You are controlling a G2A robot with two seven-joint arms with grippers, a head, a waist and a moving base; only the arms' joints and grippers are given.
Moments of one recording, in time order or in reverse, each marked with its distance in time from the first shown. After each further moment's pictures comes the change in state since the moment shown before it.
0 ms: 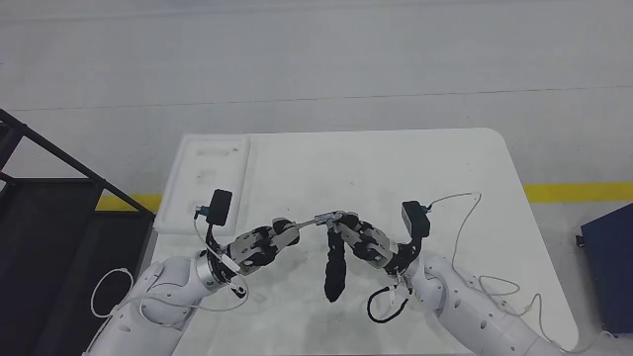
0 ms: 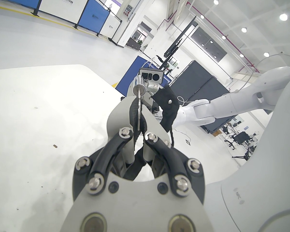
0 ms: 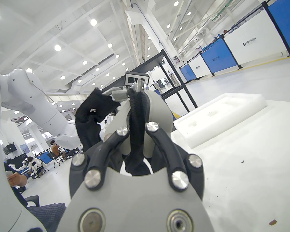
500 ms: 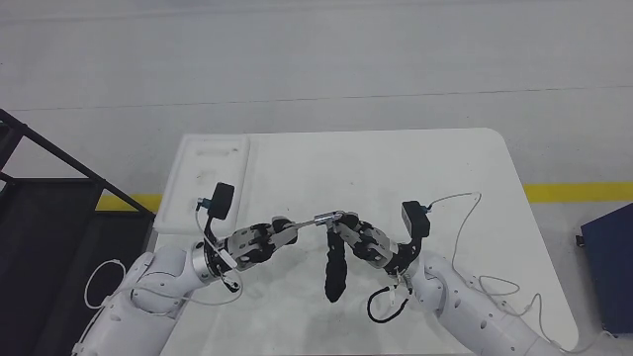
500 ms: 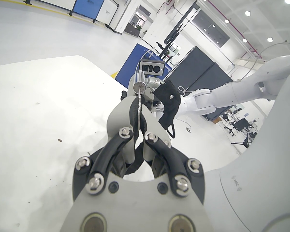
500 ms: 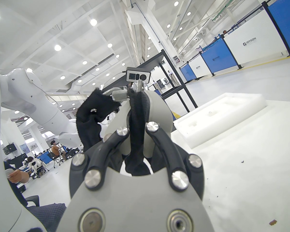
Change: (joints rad) left arm -0.048 0.017 -0.023 0.007 -0.074 -0.003 -0.165; right arm 0.000 0.000 0.000 0.000 0.000 0.000 0.000
